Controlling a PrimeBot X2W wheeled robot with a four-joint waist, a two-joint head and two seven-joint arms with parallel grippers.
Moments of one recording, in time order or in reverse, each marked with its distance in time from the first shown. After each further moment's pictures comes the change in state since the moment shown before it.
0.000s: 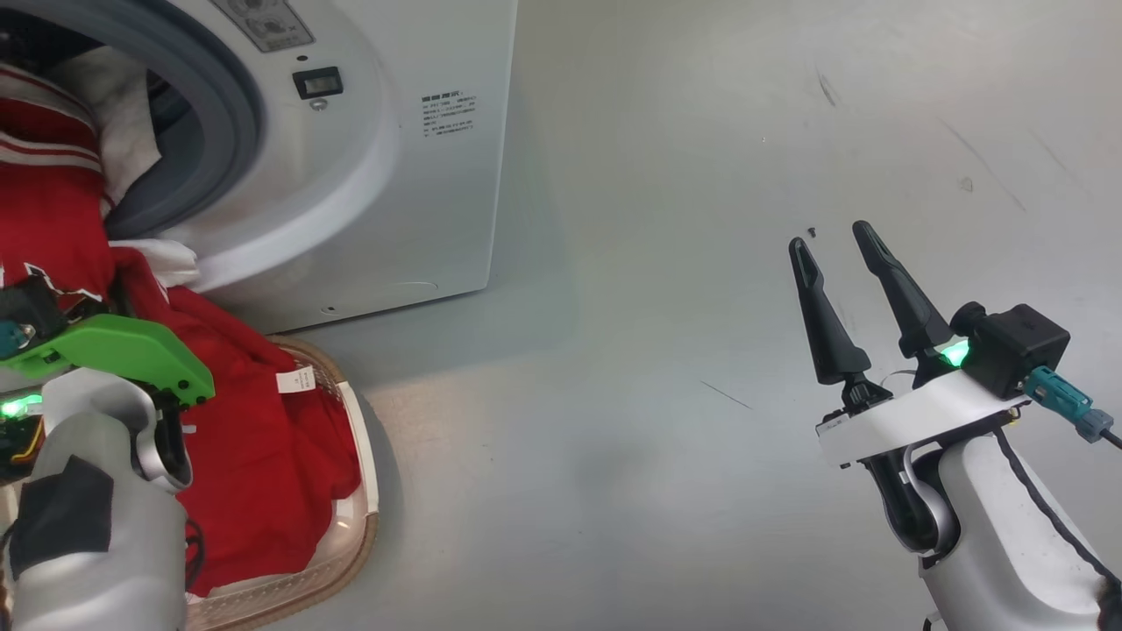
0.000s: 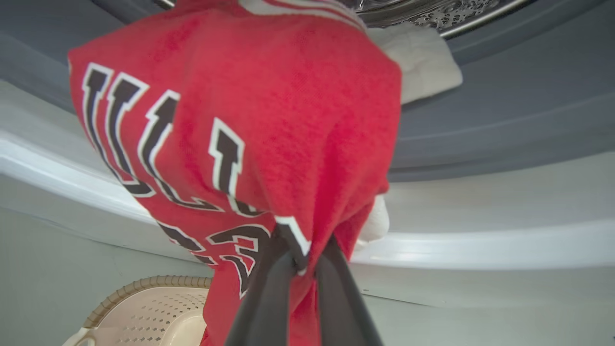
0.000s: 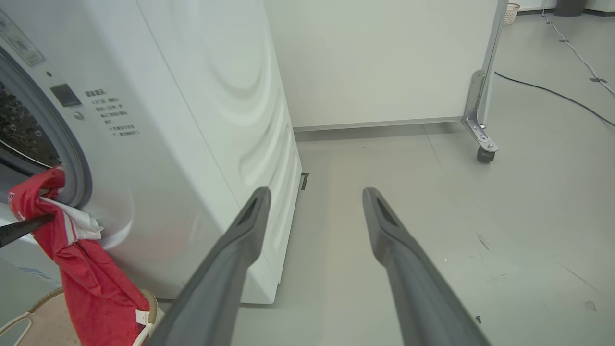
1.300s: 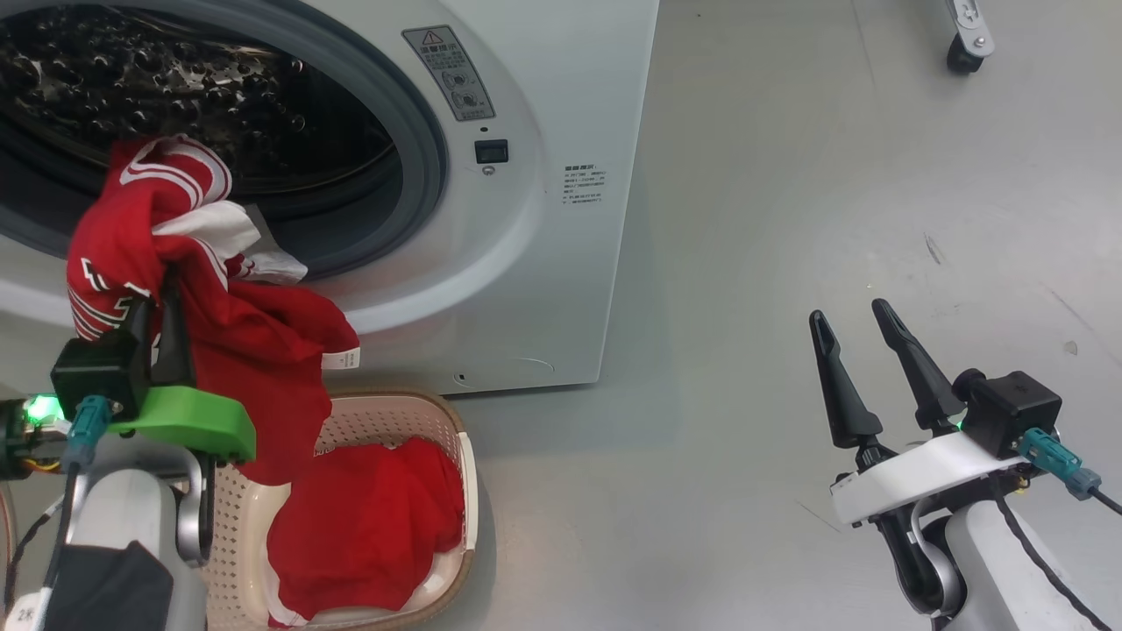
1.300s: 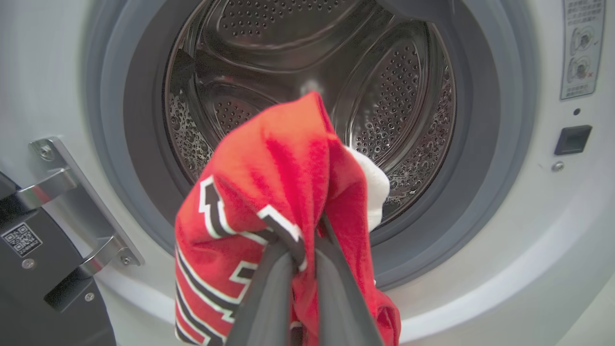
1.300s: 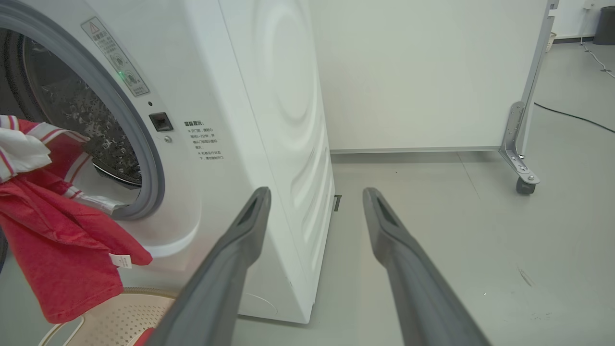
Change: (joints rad) left arm 0.253 0.016 -0.134 -0.414 0.215 -0.044 -0.148; right arm 0.113 -0.009 -0.022 0.026 -0.021 0.000 0.000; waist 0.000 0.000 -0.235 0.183
